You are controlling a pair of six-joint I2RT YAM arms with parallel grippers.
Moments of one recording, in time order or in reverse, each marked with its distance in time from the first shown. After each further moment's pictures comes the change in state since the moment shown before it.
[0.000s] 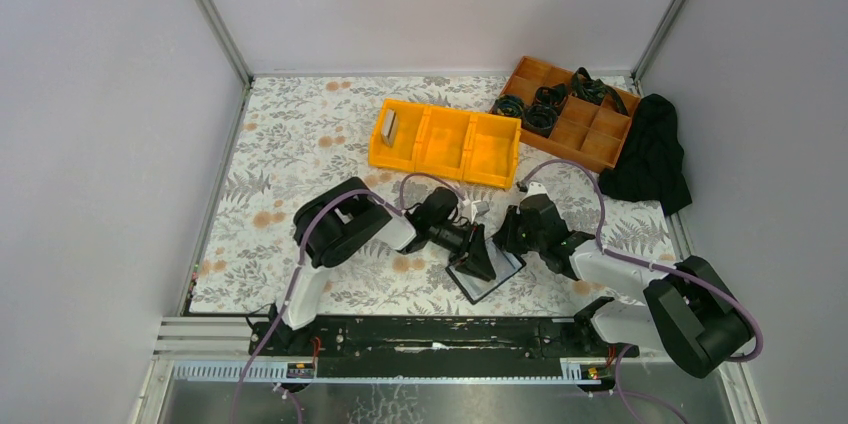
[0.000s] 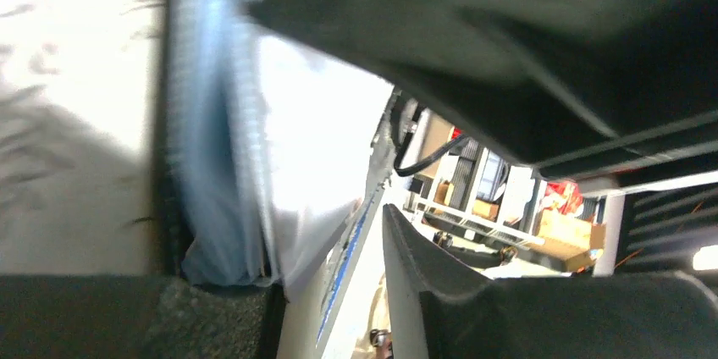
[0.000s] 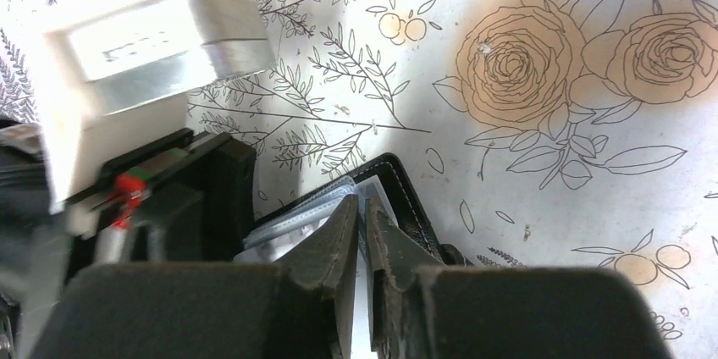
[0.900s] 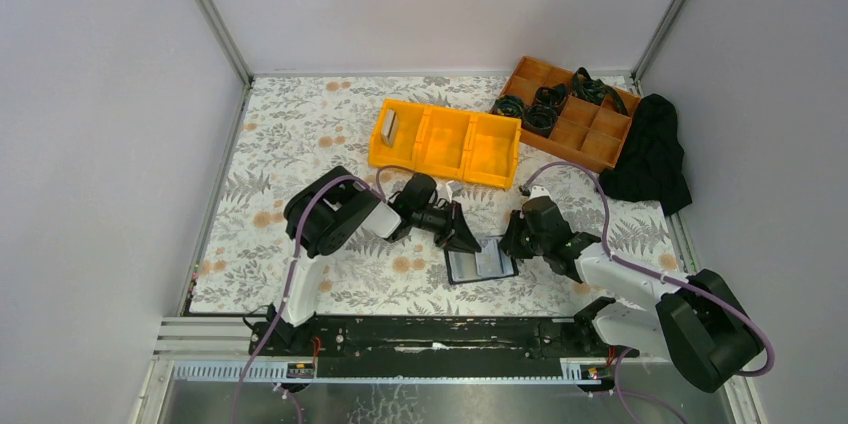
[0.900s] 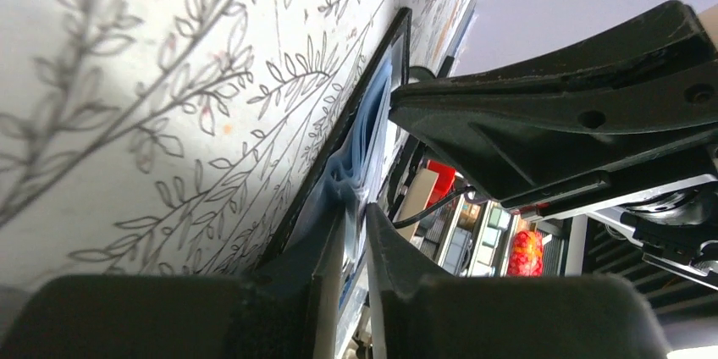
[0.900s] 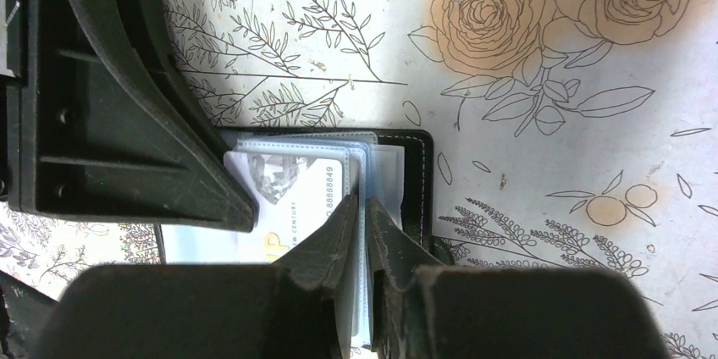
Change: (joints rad) left arm 0.151 0.010 -0.028 -0.023 -0.085 -0.066; right arm 0.002 -0.079 0.009 -0.147 0.011 -0.011
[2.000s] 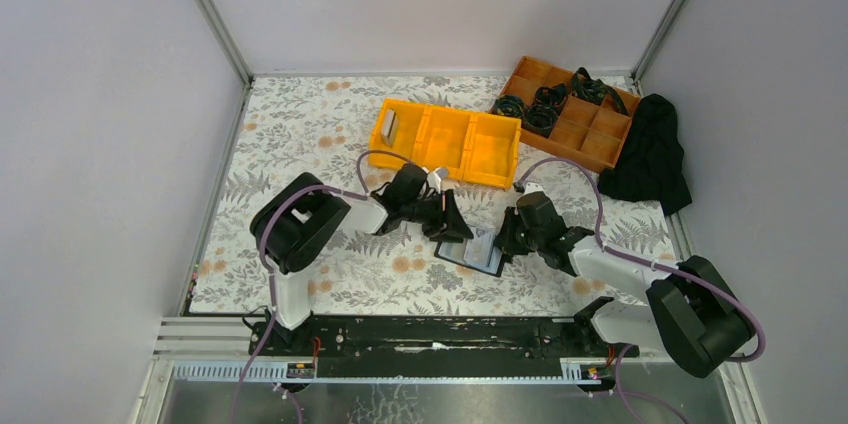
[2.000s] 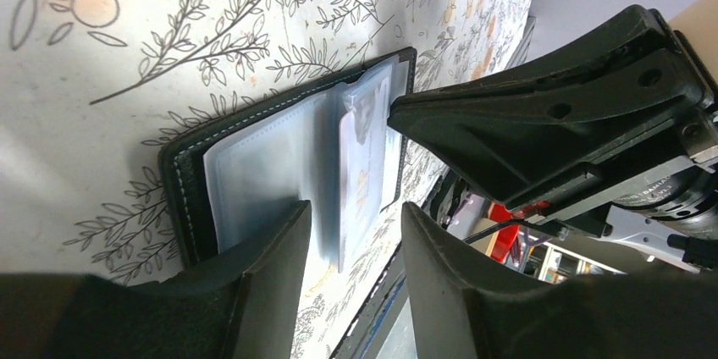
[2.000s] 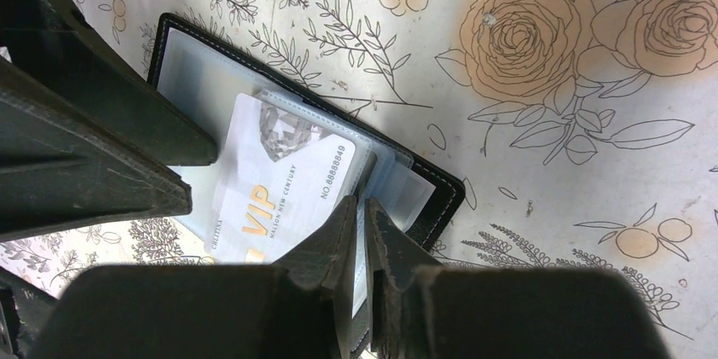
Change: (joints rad) left arm 0.032 -0.204 -0.044 -0.240 -0.195 0.201; right arm 0.007 0.077 0.040 0.027 -0.010 -0.003
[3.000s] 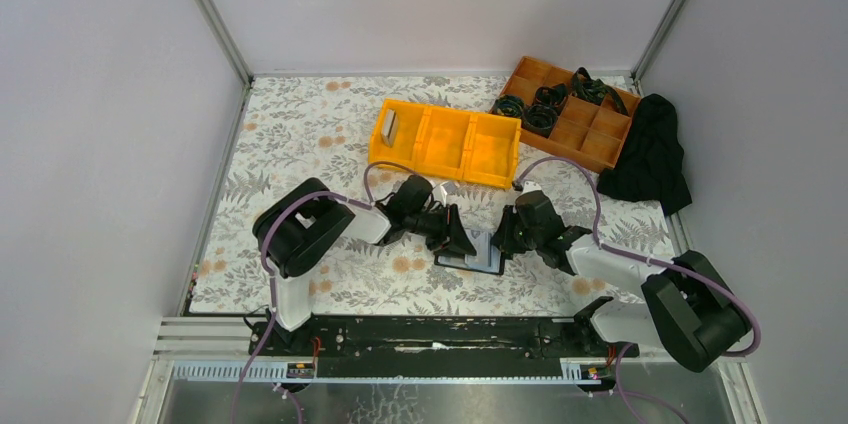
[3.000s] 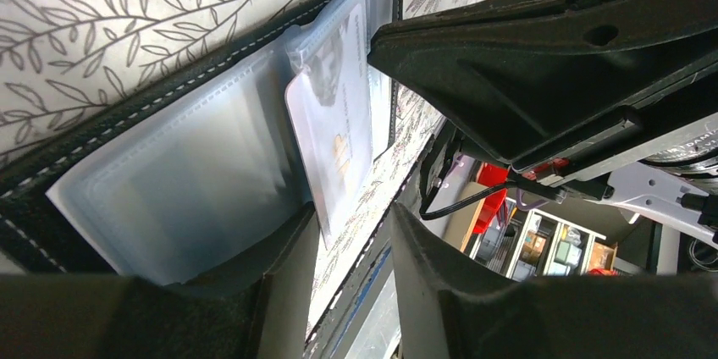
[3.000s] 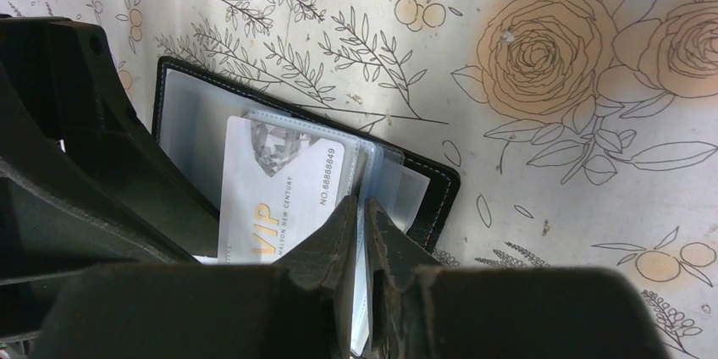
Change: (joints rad) left arm -0.068 -0.015 -0.048 0.030 0.058 -0.048; right arm 0.000 0.028 0.000 0.046 -0.011 0.009
